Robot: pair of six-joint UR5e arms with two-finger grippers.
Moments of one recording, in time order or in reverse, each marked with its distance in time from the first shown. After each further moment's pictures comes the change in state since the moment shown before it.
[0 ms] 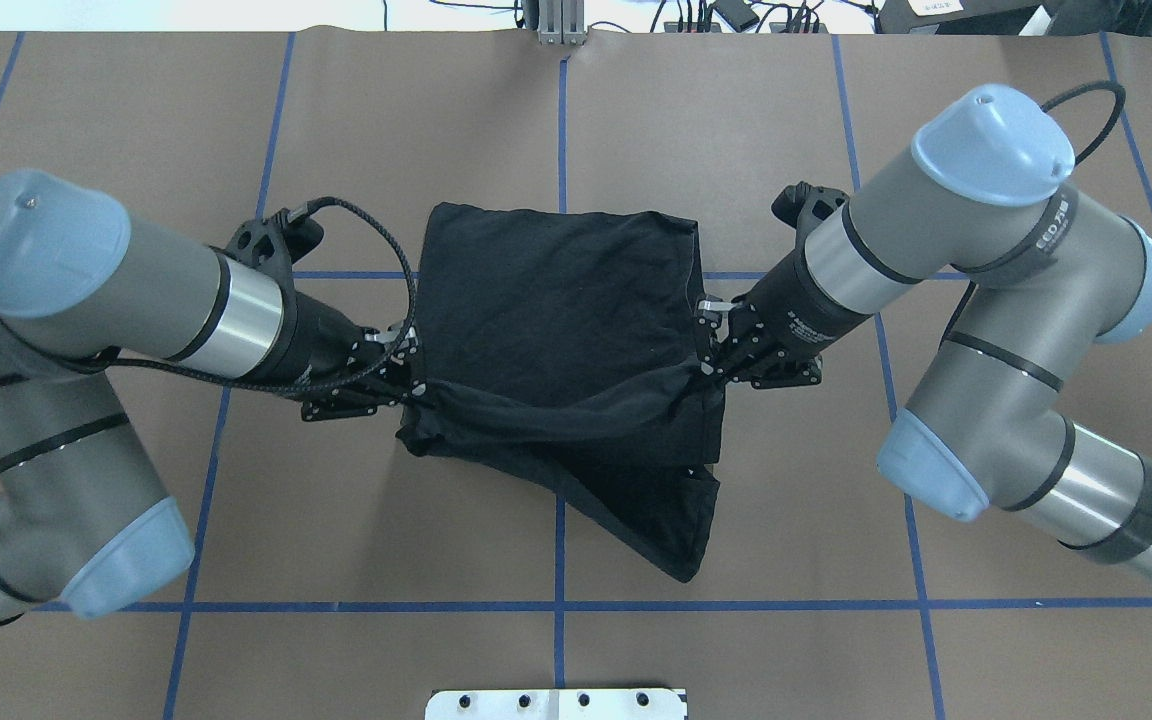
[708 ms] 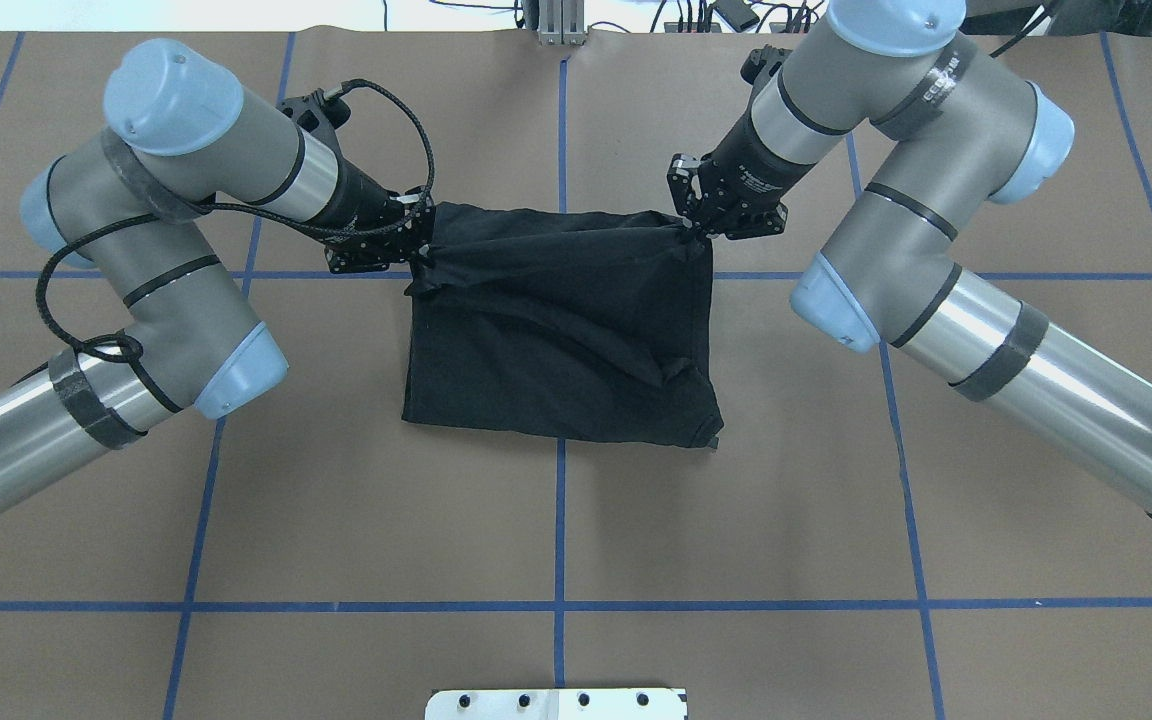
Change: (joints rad) left arm -0.134 -0.172 0.449 -0.133 0.003 0.118; right arm 0.096 0.240 -0.378 0.002 -0.111 -0.147
